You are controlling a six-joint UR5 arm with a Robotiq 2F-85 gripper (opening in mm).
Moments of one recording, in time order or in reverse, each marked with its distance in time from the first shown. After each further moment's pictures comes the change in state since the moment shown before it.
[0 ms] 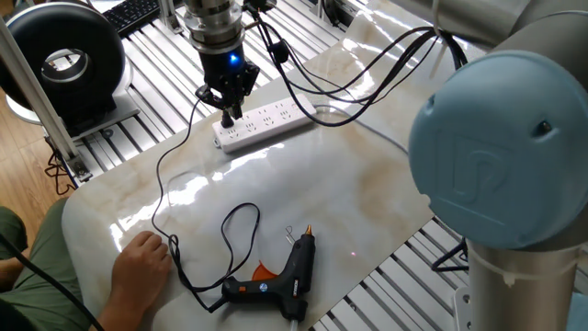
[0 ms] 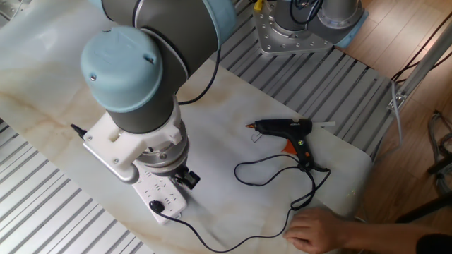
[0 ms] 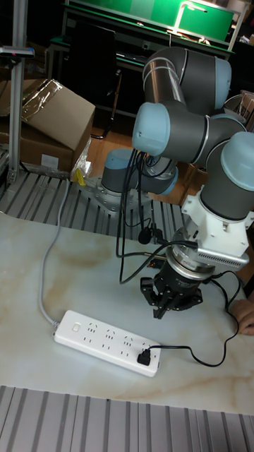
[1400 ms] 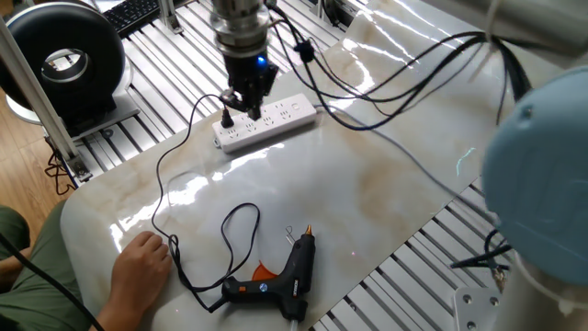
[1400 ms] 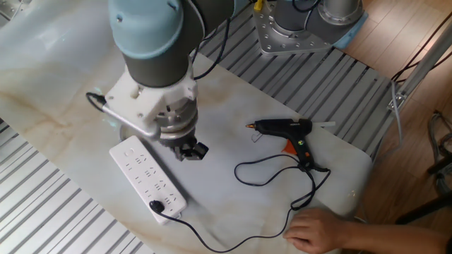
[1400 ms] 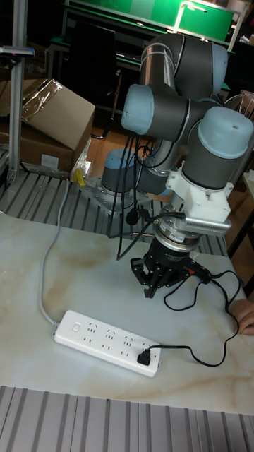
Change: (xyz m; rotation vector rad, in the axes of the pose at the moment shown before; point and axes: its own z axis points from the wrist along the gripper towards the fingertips) arm 0.050 -0.022 -0.005 -0.010 -0.031 -0.083
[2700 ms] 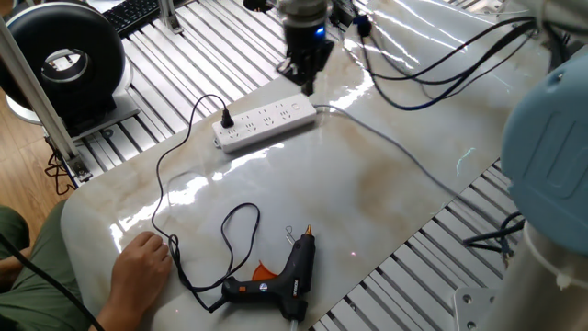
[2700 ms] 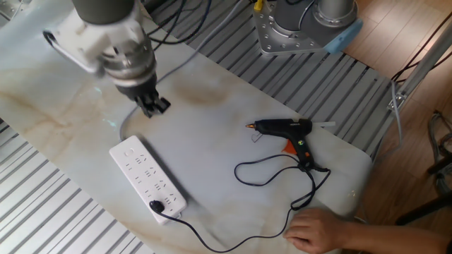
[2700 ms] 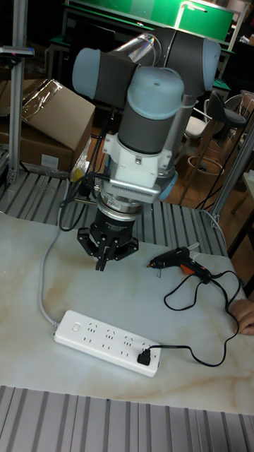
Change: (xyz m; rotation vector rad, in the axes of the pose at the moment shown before) arm 0.041 -0.119 -0.024 0.013 0.034 0.084
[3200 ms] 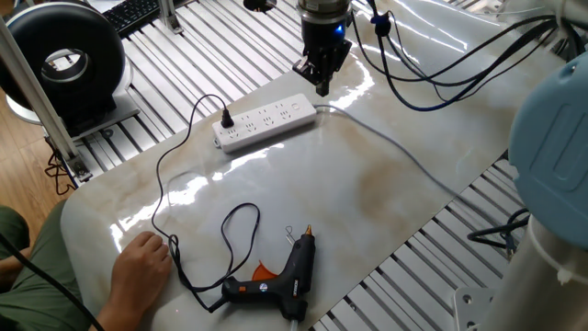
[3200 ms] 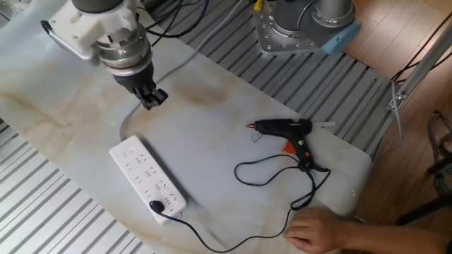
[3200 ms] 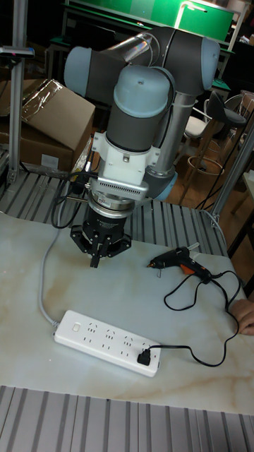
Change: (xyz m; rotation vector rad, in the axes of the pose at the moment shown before) arm 0.007 -0.010 0.007 -0.009 0.005 0.002
